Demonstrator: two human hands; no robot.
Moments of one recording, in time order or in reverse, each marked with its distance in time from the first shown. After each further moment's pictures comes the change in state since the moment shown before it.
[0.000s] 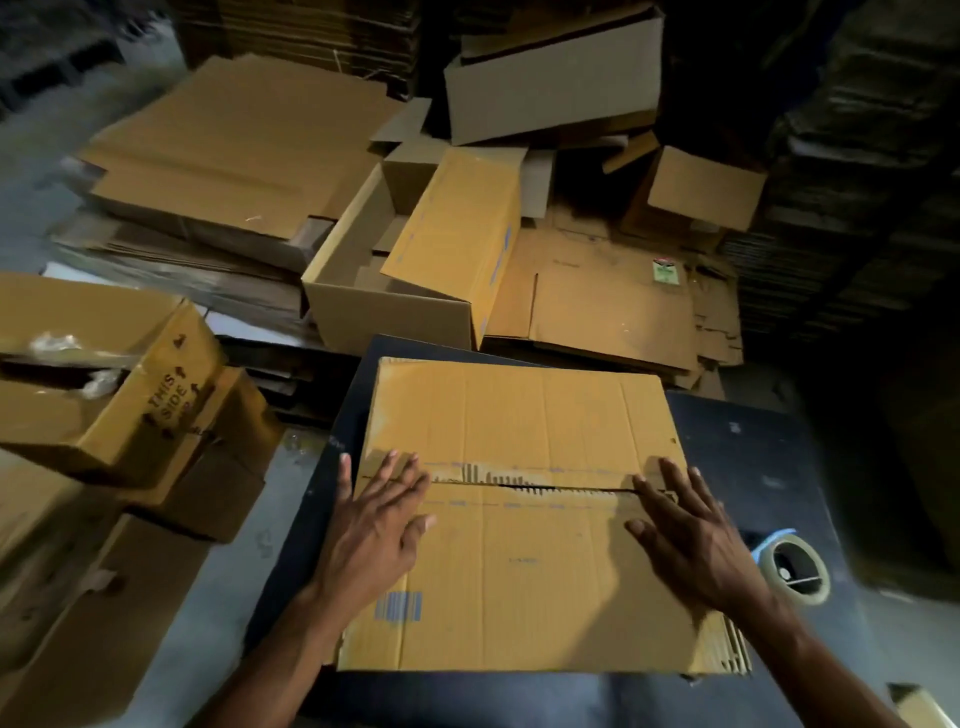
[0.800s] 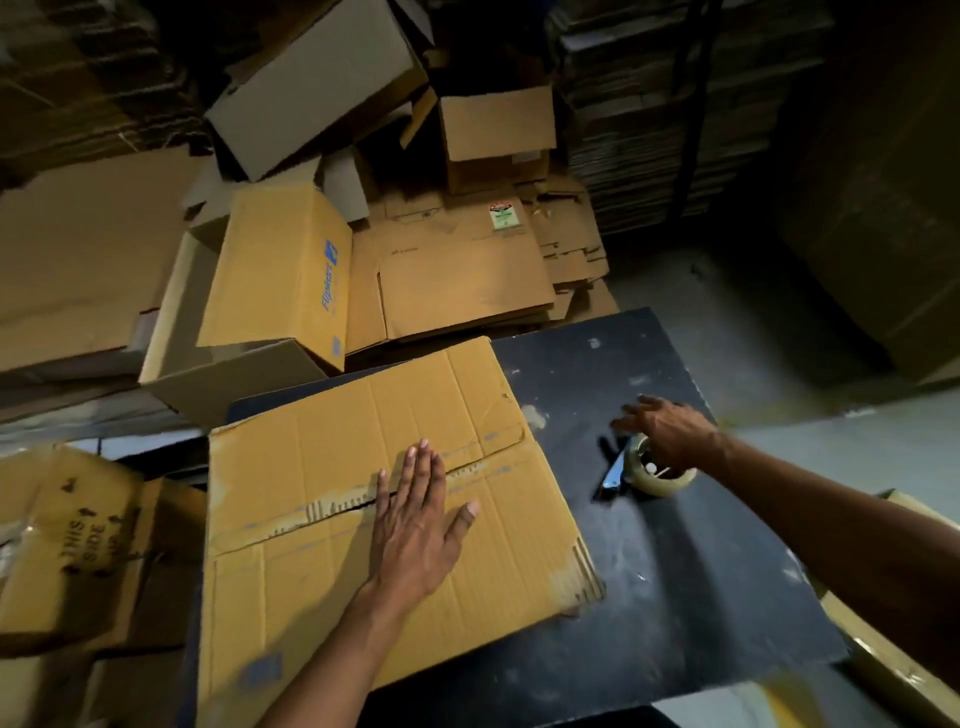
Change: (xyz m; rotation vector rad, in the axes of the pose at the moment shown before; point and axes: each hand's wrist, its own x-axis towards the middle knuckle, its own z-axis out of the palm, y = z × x) left_hand 0.080 0.228 0.058 0.106 -0.308 0.093; right_hand 0.014 0.230 -0.020 -0.318 -0.319 0.071
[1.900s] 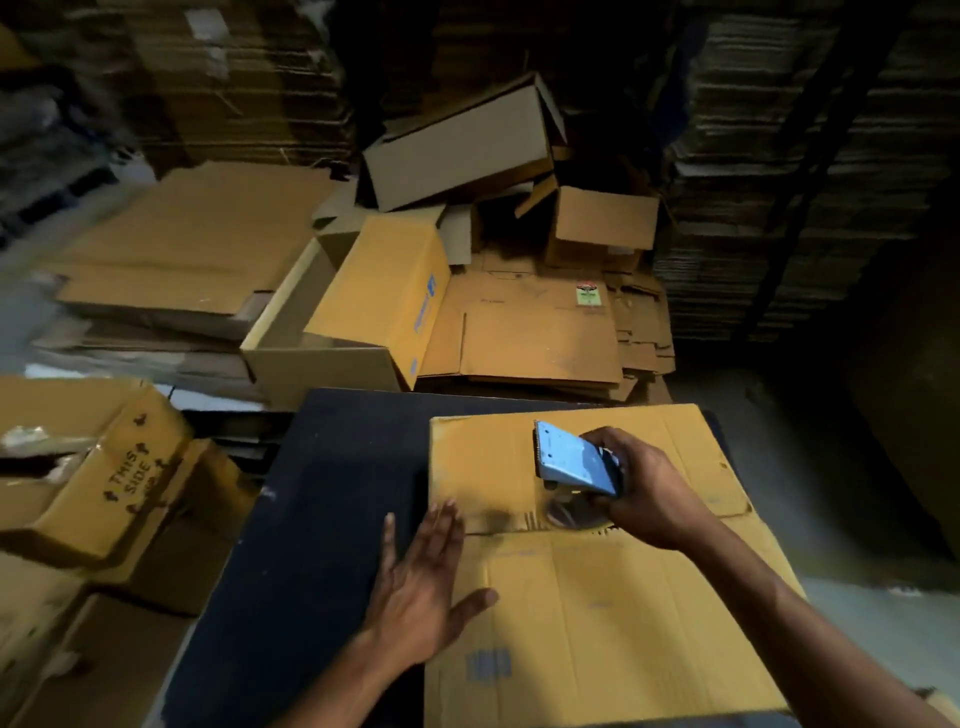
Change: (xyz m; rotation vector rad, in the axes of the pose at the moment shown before) left_hand -0.068 -0.033 -0.007 0.009 0.021 -0.002; right_hand -0.095 -0.157 -0.146 0.766 0.426 -0.229
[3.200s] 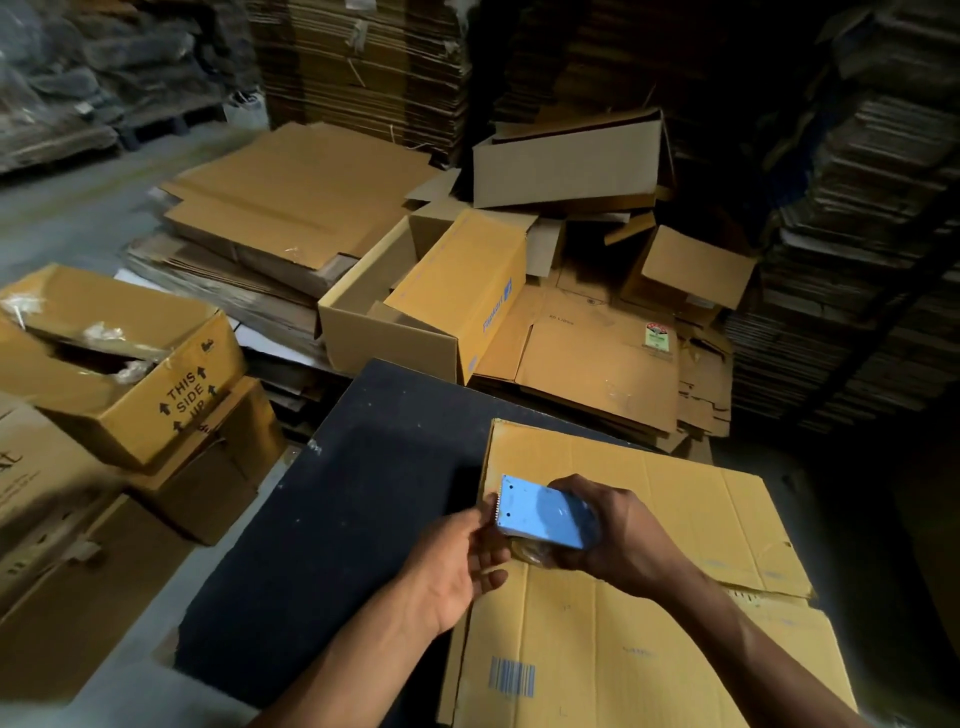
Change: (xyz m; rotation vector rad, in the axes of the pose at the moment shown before) left_hand -0.007 0.014 -0.103 -2.170 0.031 -0.914; right_hand 0.037 -0.027 0.071 -0.258 -0.197 -0.307
